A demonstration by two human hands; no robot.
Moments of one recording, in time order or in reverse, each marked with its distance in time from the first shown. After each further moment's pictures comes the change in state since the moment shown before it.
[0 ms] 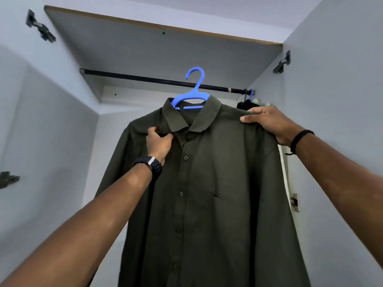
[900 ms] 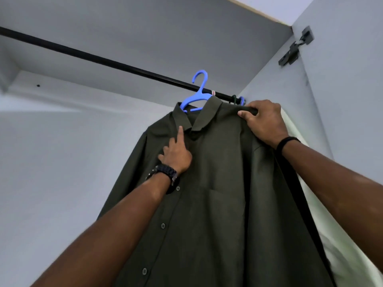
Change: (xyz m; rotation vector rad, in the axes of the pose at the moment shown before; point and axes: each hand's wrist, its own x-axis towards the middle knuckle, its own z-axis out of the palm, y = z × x) left_hand 0.203 -0.159 0.285 0.576 -0.246 0.389; right_hand 0.269 0.198 -0.034 -0.879 0.628 -0.544
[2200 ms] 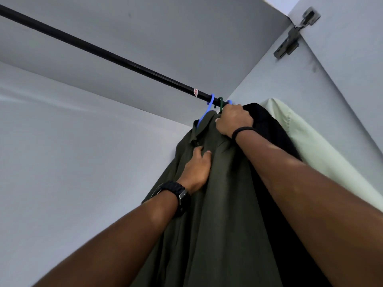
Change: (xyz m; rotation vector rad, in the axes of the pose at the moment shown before) left_hand 0.073 0.042 0.151 -0.645 -0.172 0.165; right_hand 0.068 0.076 0.121 -0.425 -0.075 0.109
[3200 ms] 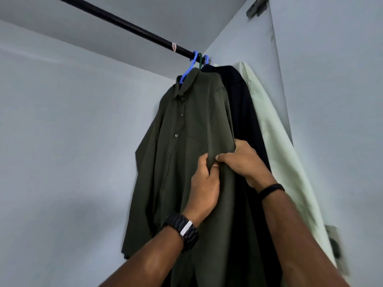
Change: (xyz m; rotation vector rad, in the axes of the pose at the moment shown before) left_hand -0.209 0.042 0.050 -0.363 -0.064 -0.145; right_hand -0.220 0.051 -0.092 0.660 -0.460 0.454
